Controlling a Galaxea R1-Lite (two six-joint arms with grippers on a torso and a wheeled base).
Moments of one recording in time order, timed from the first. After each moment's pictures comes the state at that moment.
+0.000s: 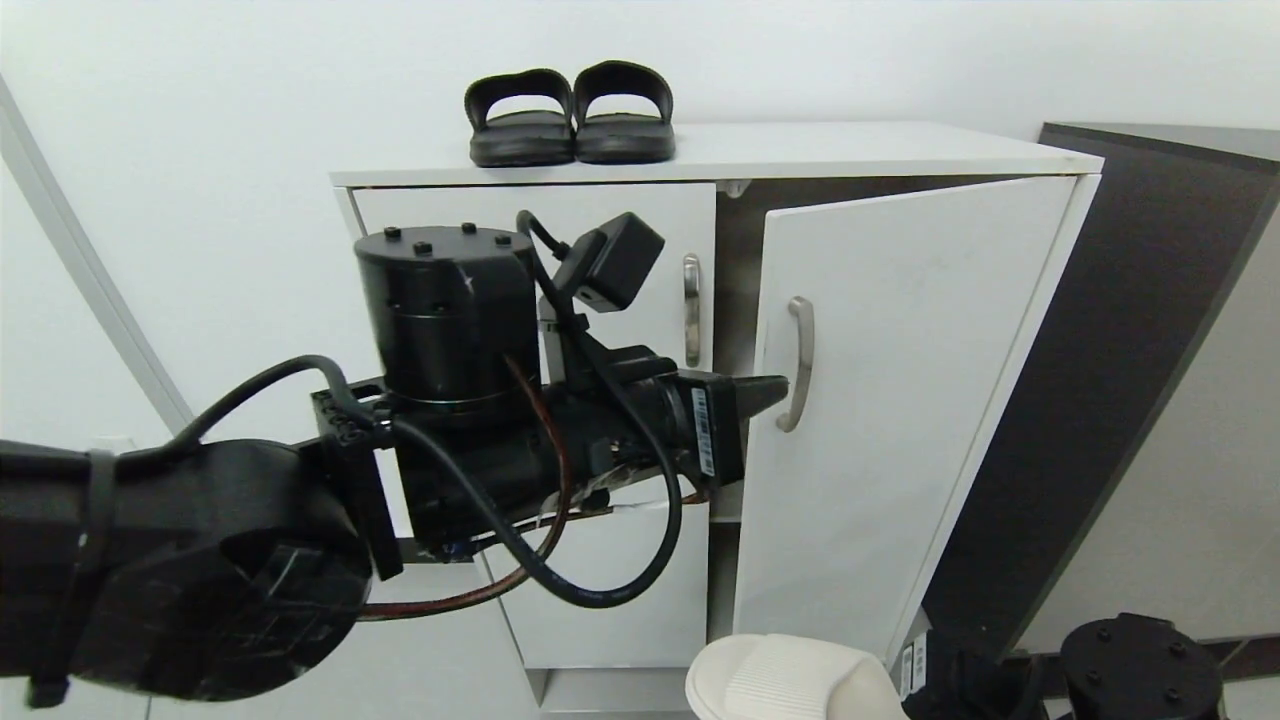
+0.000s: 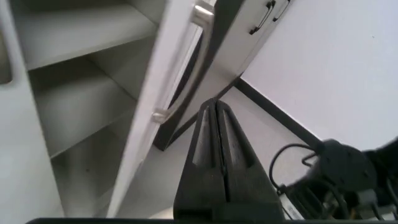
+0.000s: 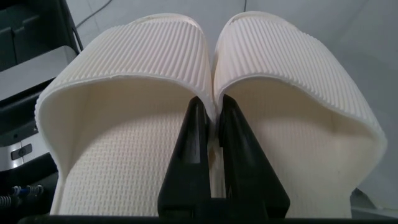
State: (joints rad) left arm -0.77 1.67 -0.97 -0.65 -0.24 -0.32; right arm 0.84 1.75 -0.12 -1.19 0.30 -0.07
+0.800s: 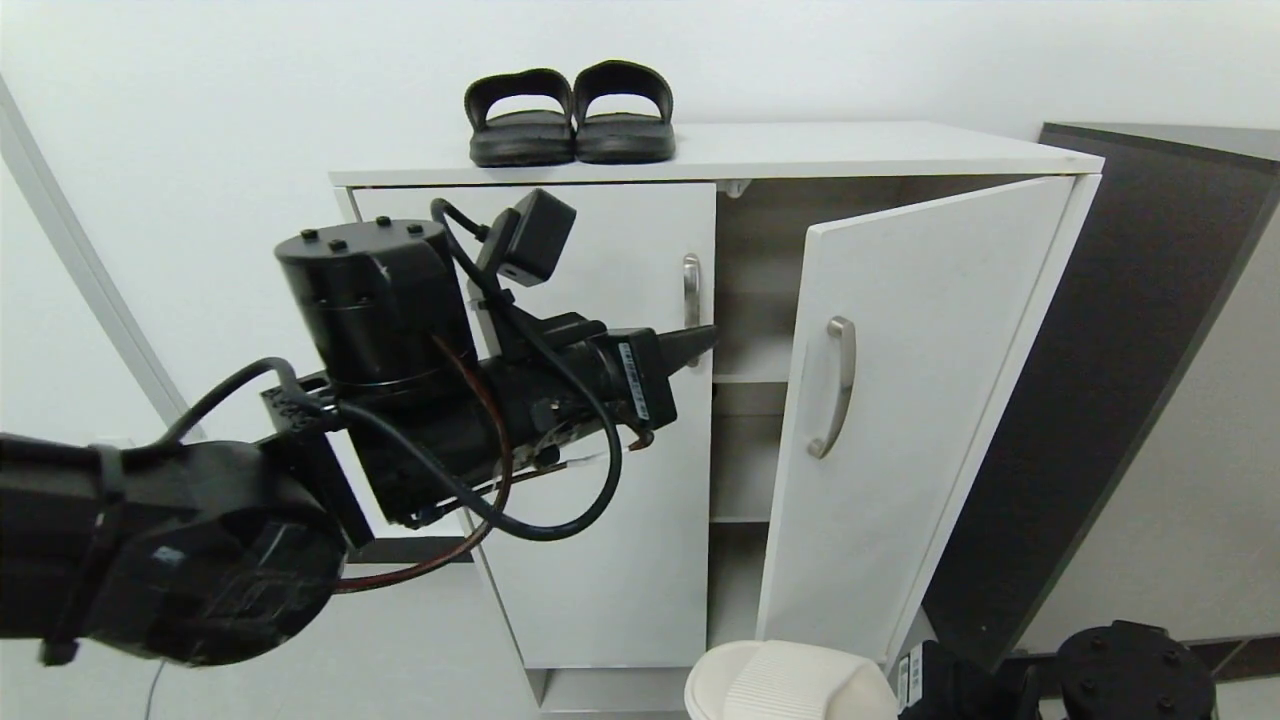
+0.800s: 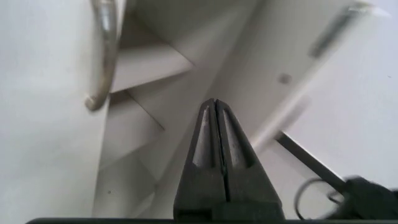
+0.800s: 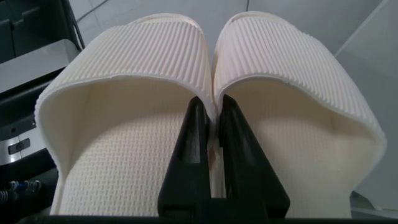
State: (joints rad) left arm -0.66 1.69 -0.92 -0.82 -0.23 -0.33; right arm 0.85 1.77 -0.11 -1.21 0.30 -0.09
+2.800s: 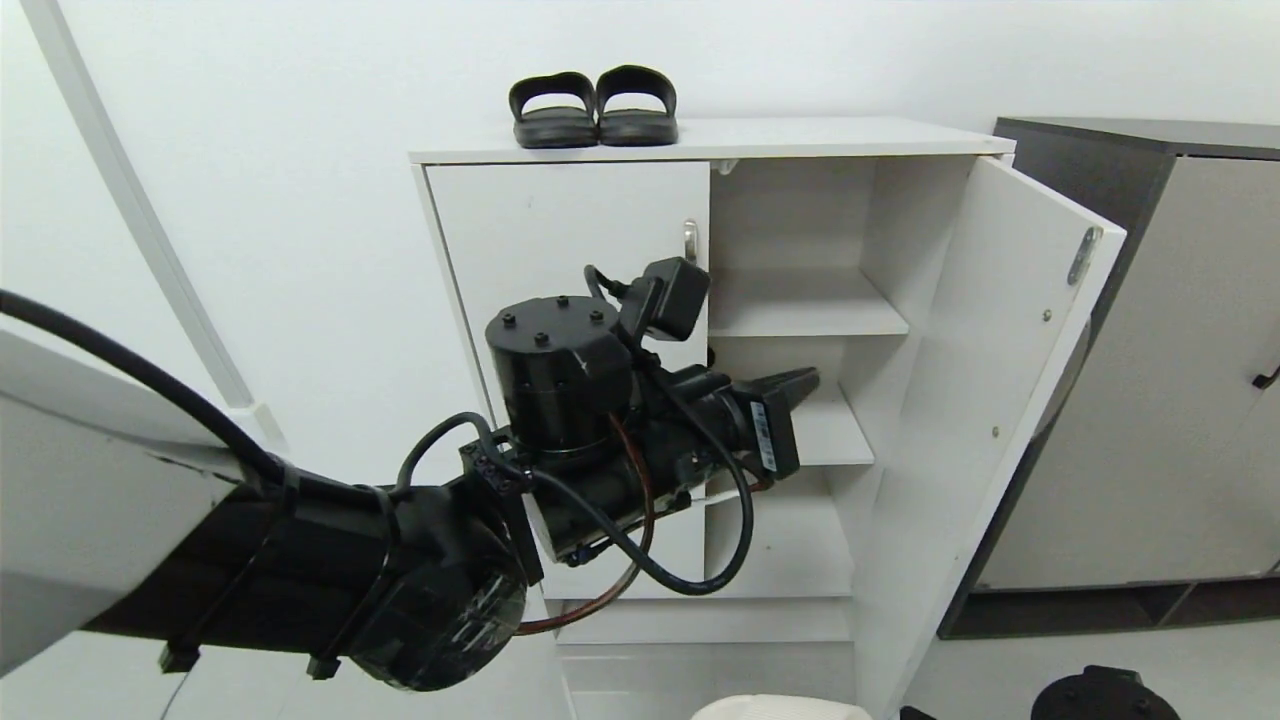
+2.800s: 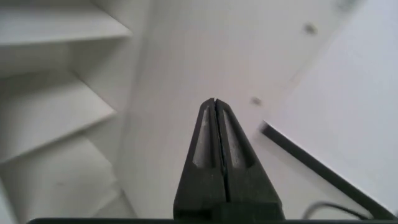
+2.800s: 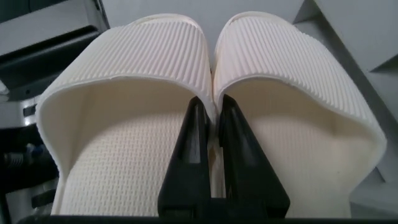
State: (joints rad) left arm -0.80 1.89 -0.98 -1.00 -0.16 -0.31; right arm 0.92 1.82 -0.08 -1.22 0.27 -0.11
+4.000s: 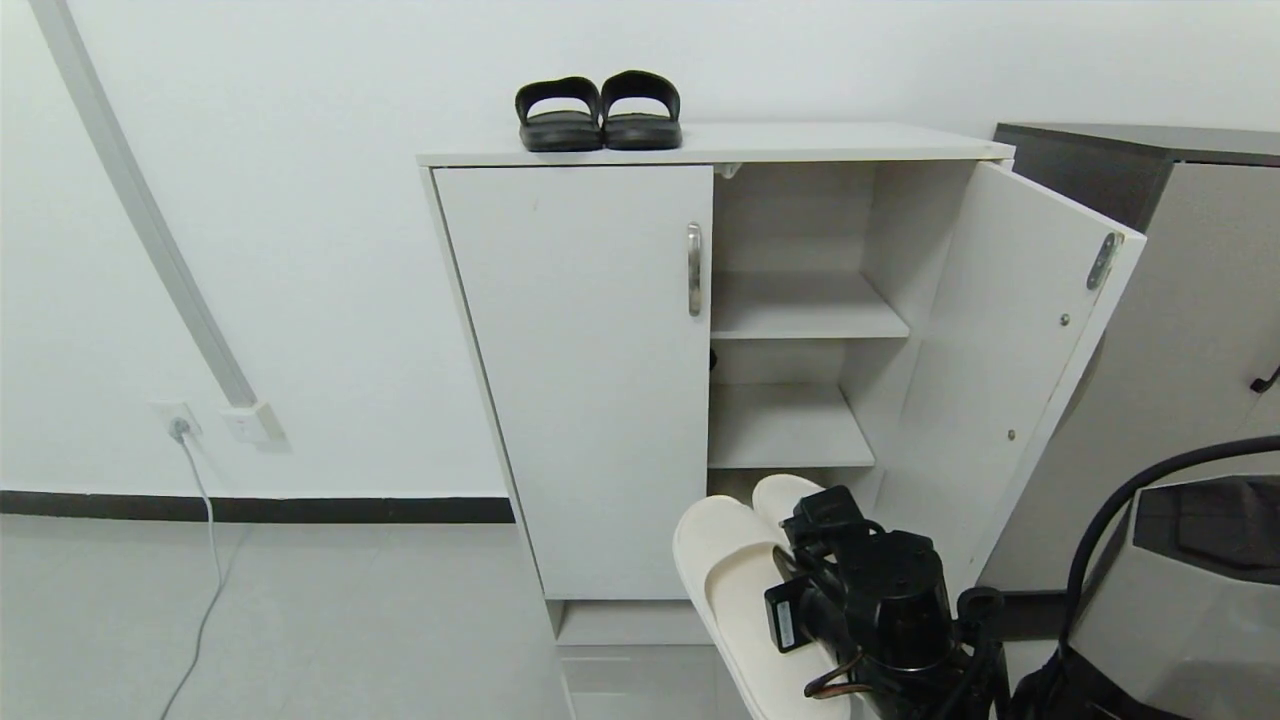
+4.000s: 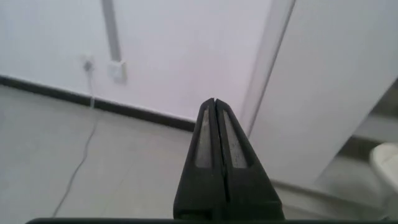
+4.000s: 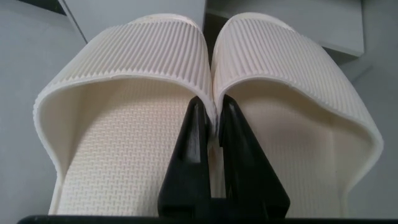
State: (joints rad) left arm -0.11 0.36 -0.26 -0.06 0.38 -0.04; right arm 0.84 2.10 -0.56 -1.22 -0.50 0.11
